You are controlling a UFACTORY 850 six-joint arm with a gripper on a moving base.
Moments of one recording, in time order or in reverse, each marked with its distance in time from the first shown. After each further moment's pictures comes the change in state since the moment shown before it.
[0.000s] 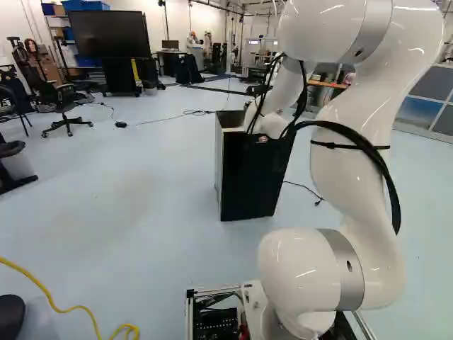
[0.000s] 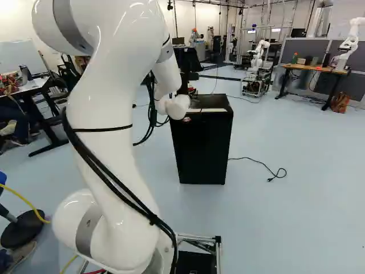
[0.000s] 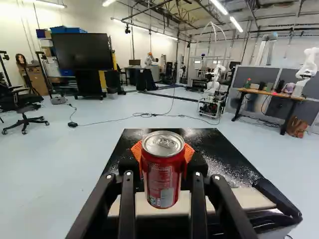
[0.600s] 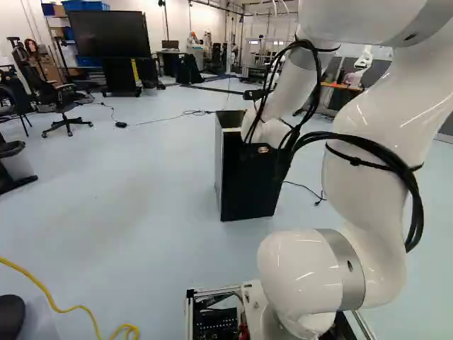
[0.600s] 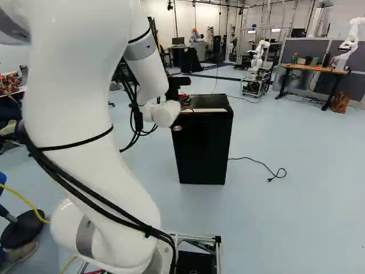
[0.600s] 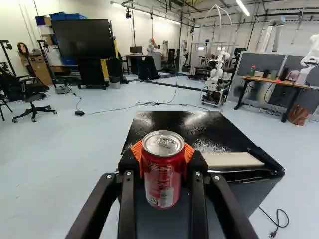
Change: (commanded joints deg) arm 3.0 13.4 16.3 2.8 -2.5 -0.9
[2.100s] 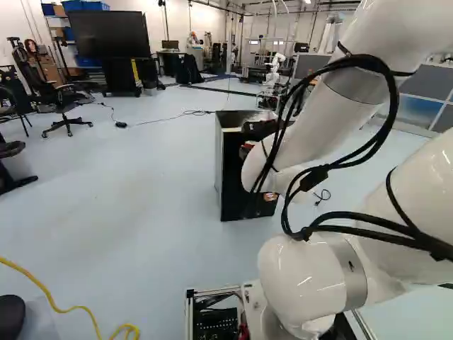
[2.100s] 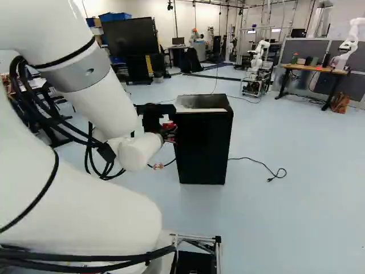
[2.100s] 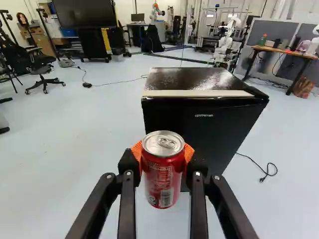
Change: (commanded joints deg) arm 5.1 22.9 27.8 4.7 -4.2 -1.6
